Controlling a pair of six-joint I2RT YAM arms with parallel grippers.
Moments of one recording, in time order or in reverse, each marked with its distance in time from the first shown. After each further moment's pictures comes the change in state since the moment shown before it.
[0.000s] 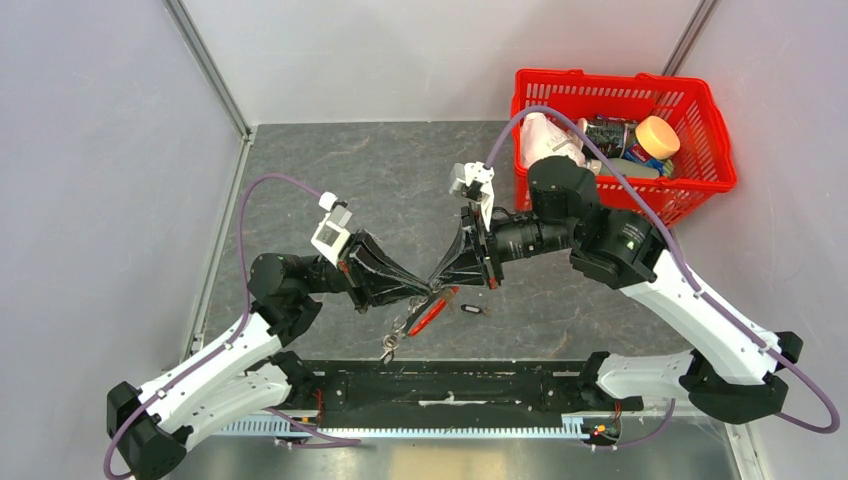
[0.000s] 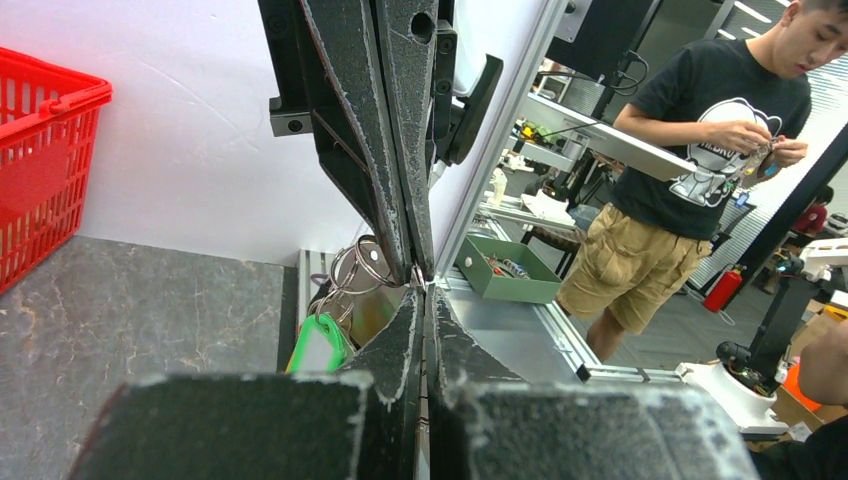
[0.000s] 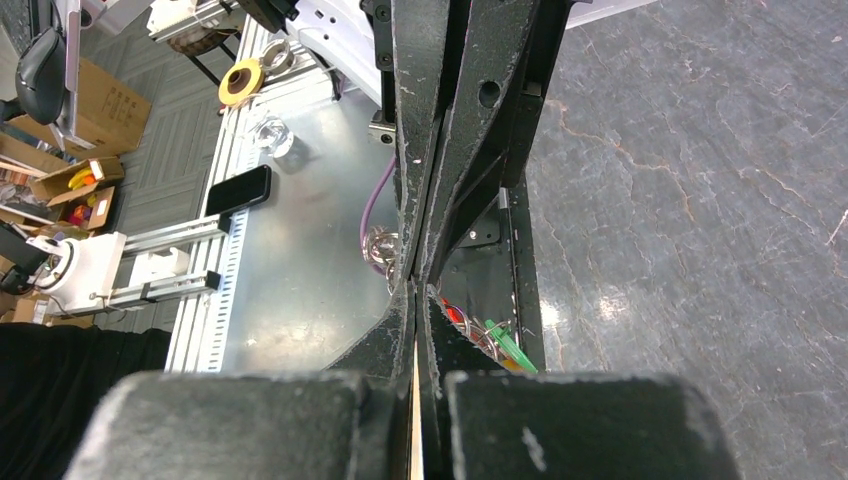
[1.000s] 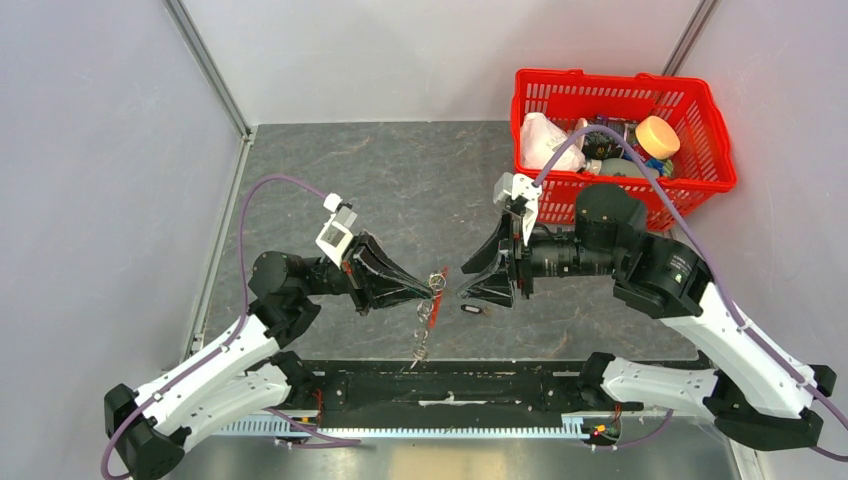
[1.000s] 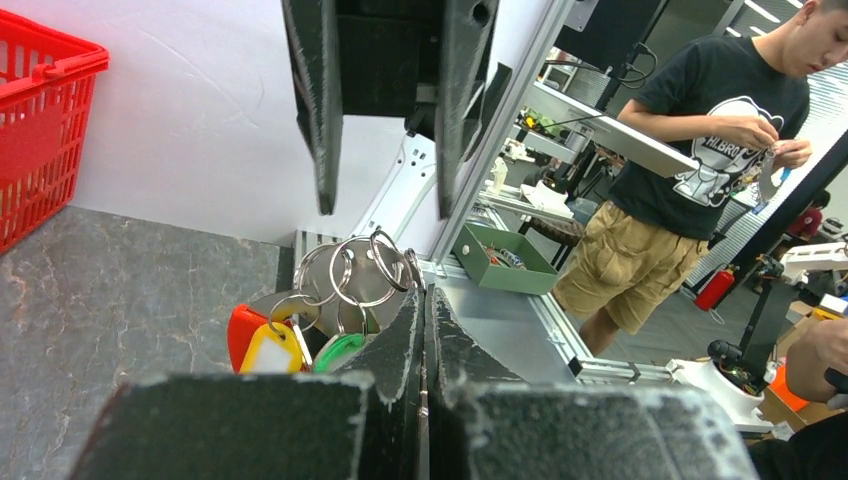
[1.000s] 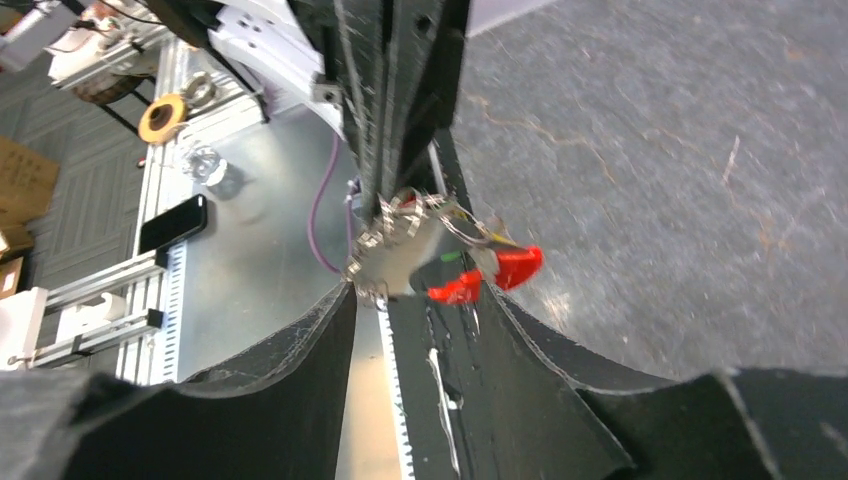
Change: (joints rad) left arm -0.016 -0.016 0.006 -0.089 -0.008 0.021; right arm 0.000 -0.189 -0.118 0.000 0.160 0.013
